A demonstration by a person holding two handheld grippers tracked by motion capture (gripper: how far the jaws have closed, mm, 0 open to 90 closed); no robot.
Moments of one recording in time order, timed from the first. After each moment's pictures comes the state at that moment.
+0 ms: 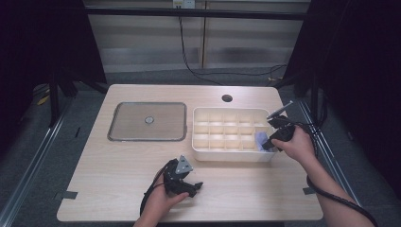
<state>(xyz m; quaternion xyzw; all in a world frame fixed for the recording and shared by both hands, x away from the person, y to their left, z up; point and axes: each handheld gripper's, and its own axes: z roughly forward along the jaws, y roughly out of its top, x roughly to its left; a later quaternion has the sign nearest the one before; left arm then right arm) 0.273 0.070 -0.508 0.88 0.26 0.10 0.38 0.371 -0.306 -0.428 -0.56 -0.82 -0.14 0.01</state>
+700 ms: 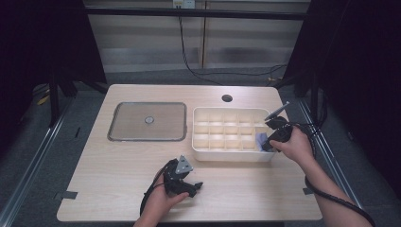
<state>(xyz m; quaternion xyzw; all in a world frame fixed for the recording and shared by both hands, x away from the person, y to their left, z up) 0.273 0.070 -0.508 0.88 0.26 0.10 0.38 0.372 -0.300 -0.432 -0.56 -0.82 -0.12 0.00</state>
